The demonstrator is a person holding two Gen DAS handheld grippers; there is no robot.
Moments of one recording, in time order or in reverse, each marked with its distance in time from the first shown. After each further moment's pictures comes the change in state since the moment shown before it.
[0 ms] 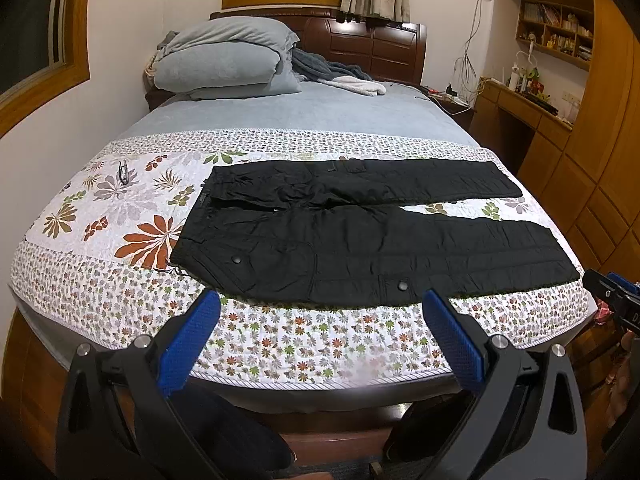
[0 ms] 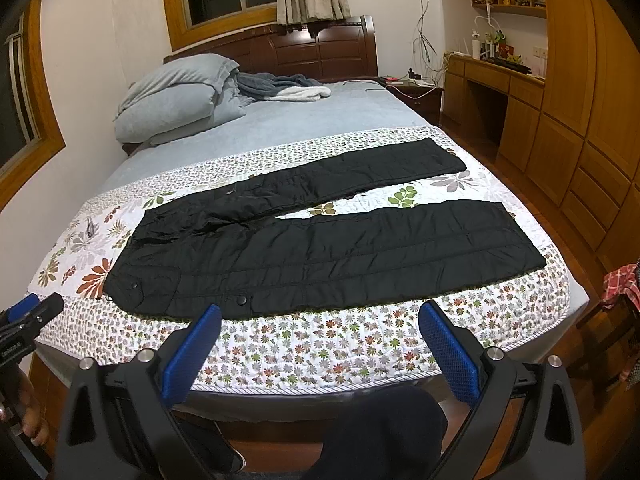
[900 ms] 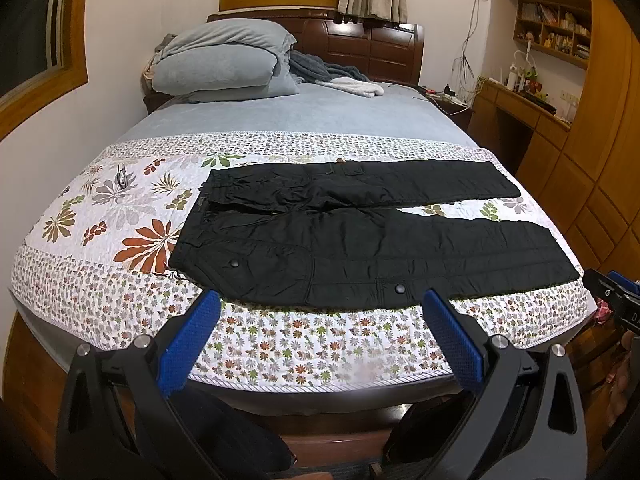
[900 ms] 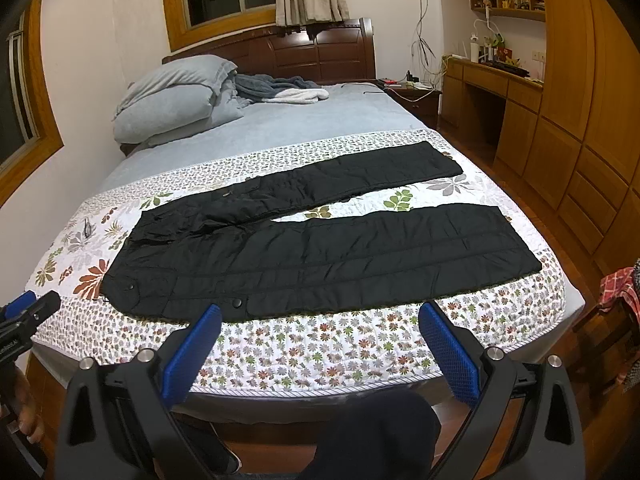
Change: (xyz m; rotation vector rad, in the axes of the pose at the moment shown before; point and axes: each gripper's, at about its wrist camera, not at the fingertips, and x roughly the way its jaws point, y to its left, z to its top) left arm 0.001 -0.005 0.004 0.009 -0.004 0.000; right arm -0.002 -0.002 0.002 -0.008 -0.009 -0.011
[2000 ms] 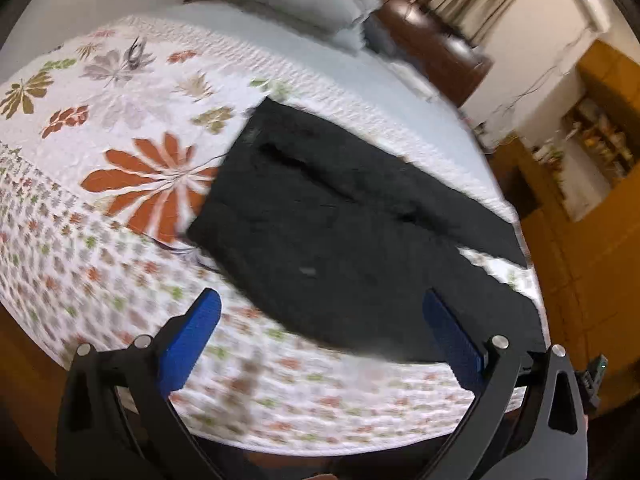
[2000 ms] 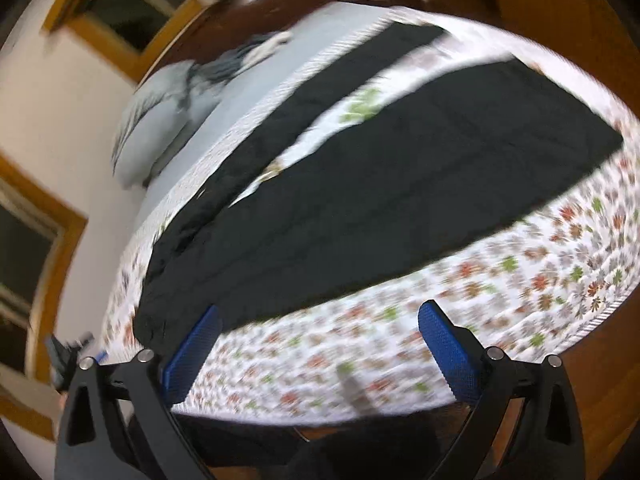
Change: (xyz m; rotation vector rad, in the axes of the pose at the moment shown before) left arm 0.168 0.216 0.001 -0.418 0.202 -0.193; right arm 0.172 -0.189 -0.014 0.426 0.241 0.324
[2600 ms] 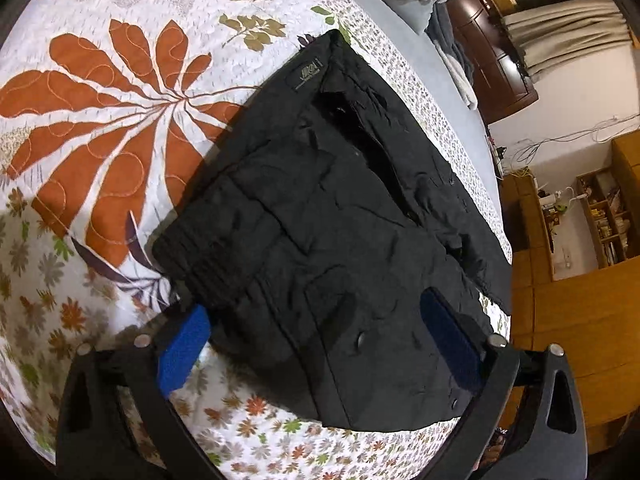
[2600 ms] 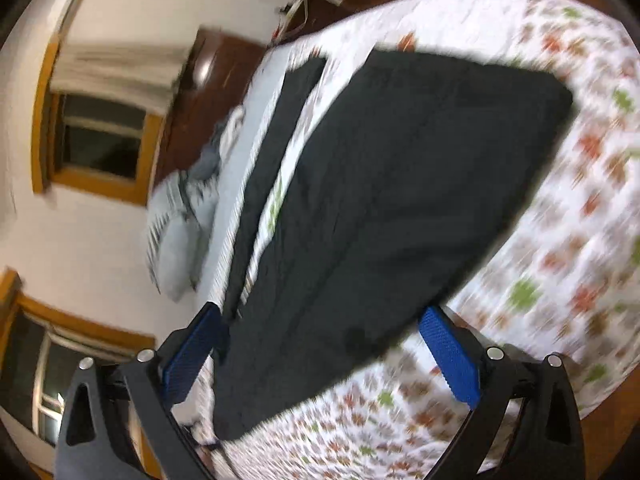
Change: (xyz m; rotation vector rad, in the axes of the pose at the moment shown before) left arm 0.109 0.054 0.037 -0.290 0.116 -0.115; right arm -0.004 -0.175 0.069 0.417 -0.142 0.263
